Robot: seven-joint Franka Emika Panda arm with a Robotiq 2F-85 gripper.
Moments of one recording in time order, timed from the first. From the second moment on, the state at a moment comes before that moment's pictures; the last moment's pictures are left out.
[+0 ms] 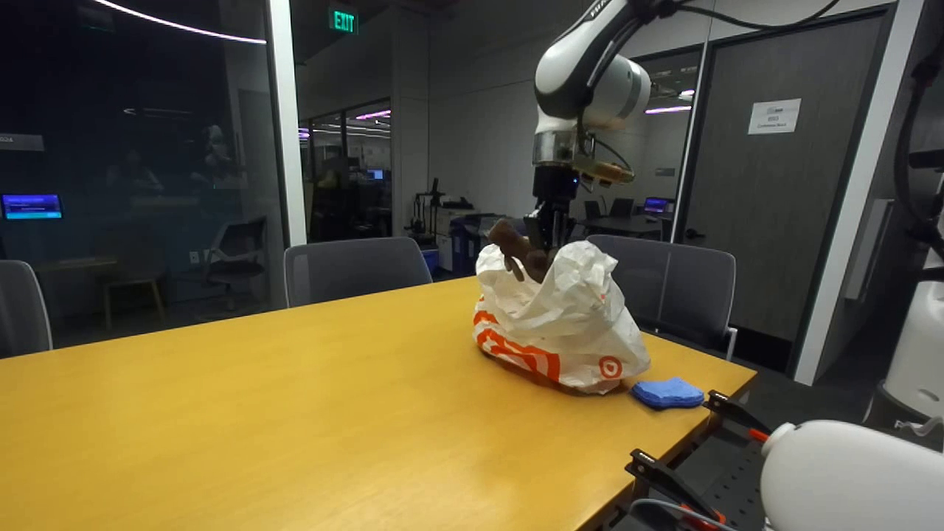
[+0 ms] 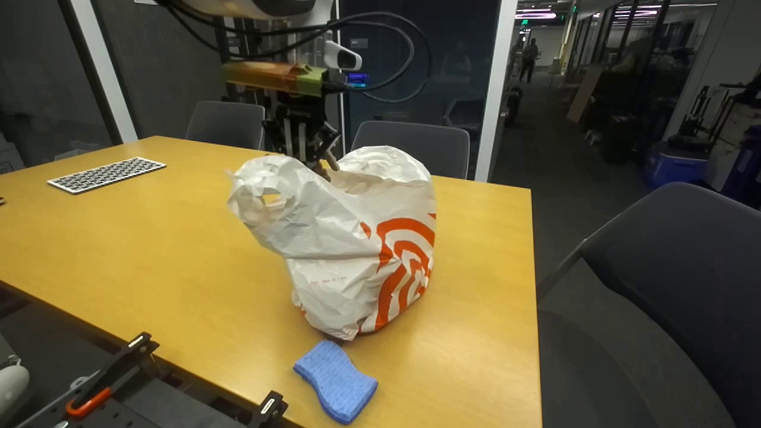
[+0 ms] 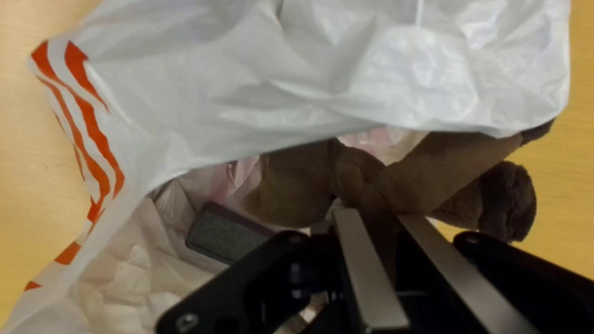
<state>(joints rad) 0.05 -0.04 0.00 -2.37 0.08 2.30 -0.20</state>
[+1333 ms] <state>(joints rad) 0.33 0.08 0.22 -2.49 0.29 2.99 -0.36</state>
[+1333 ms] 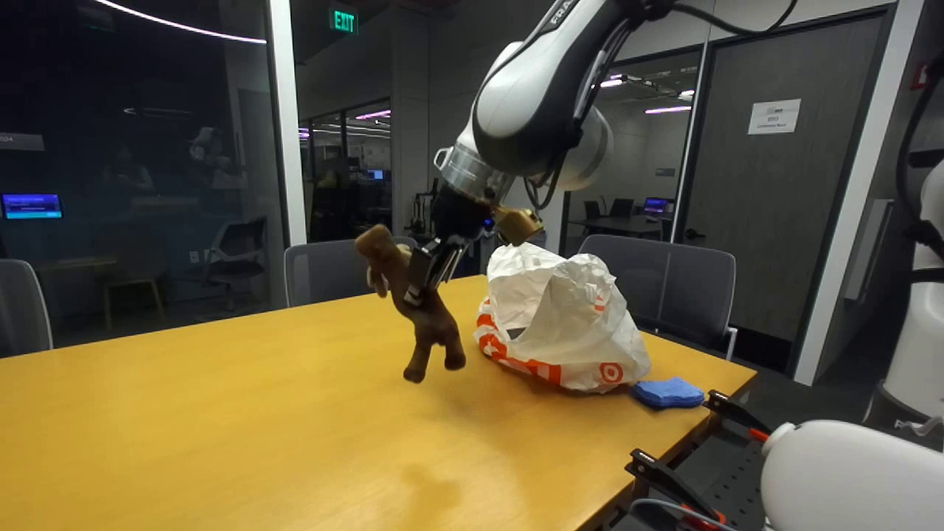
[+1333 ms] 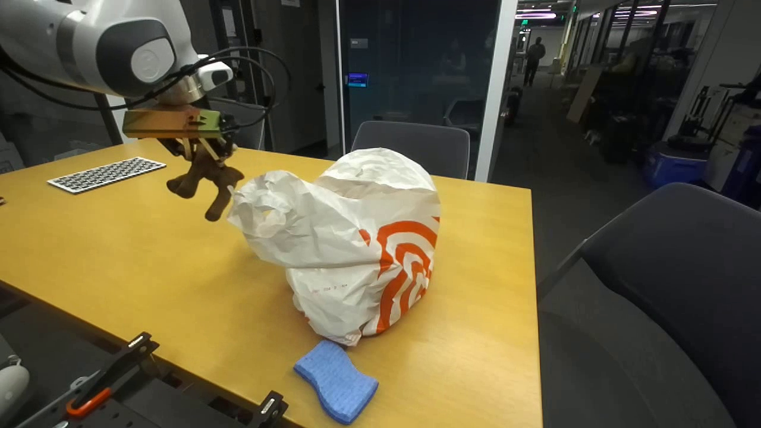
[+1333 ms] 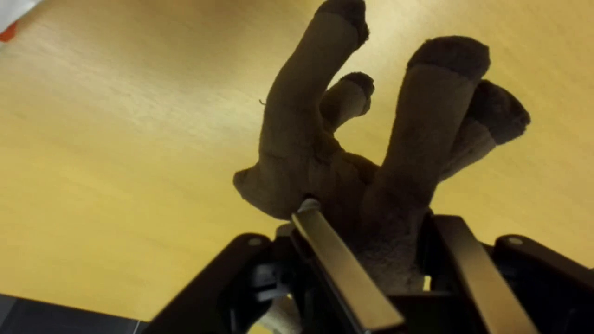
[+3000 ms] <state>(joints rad) 0.14 0.32 0.03 -1.94 -0.02 2.20 0.57</state>
